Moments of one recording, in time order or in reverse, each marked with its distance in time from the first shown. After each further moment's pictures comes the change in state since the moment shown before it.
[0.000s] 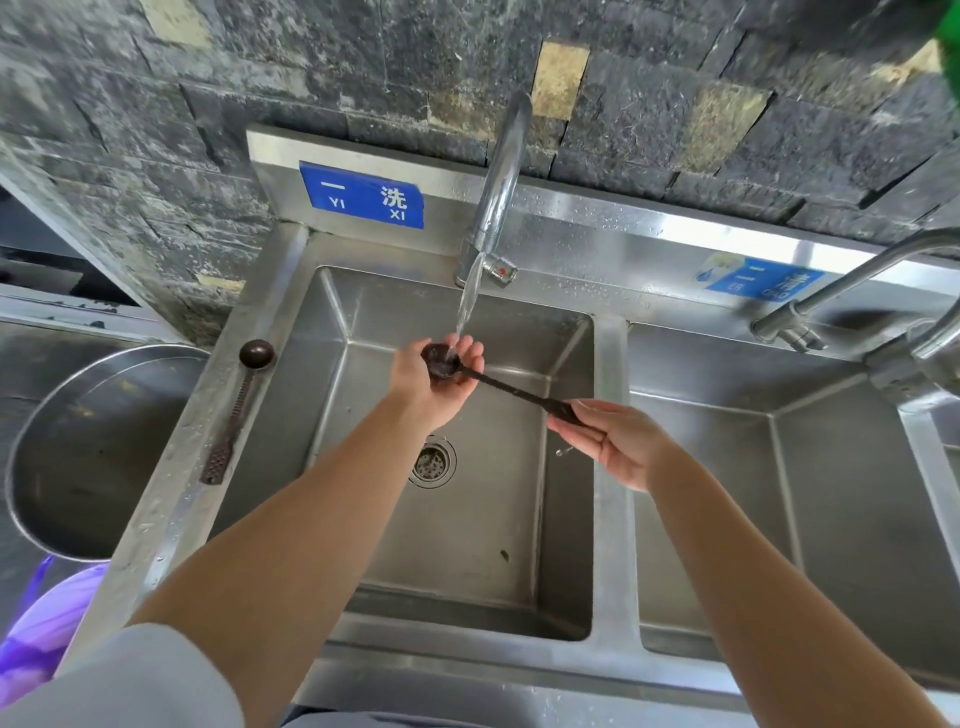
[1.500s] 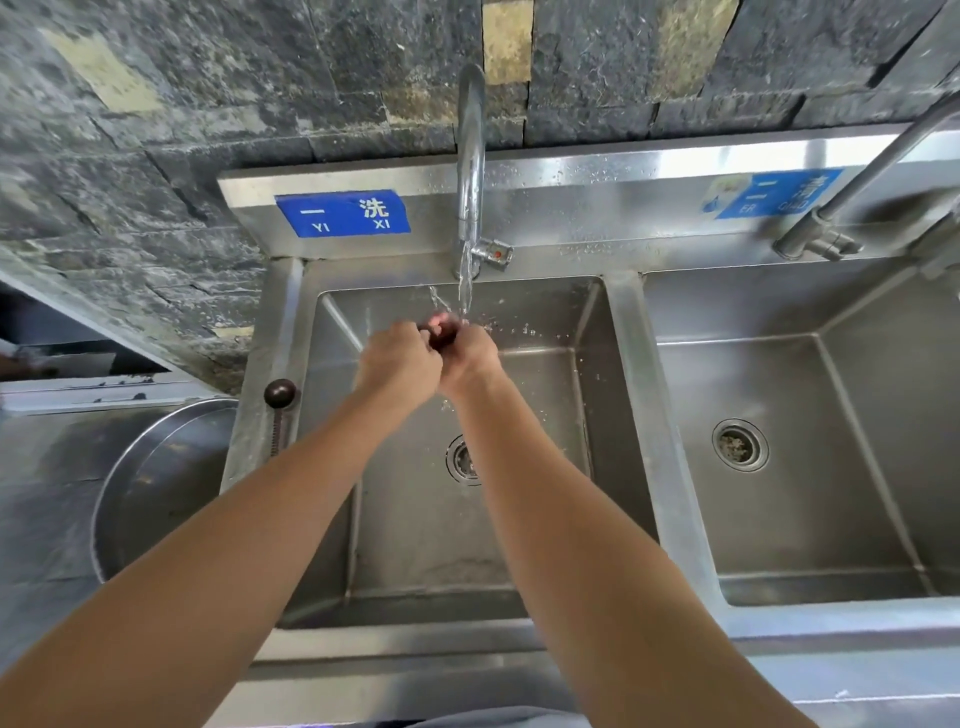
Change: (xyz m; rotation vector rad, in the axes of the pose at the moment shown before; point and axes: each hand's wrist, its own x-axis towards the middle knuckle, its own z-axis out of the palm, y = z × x) left_hand -0.053 0.044 0.022 2.164 0.354 0.706; right_hand 0.049 0.031 0.216 0.737 -0.009 0.037
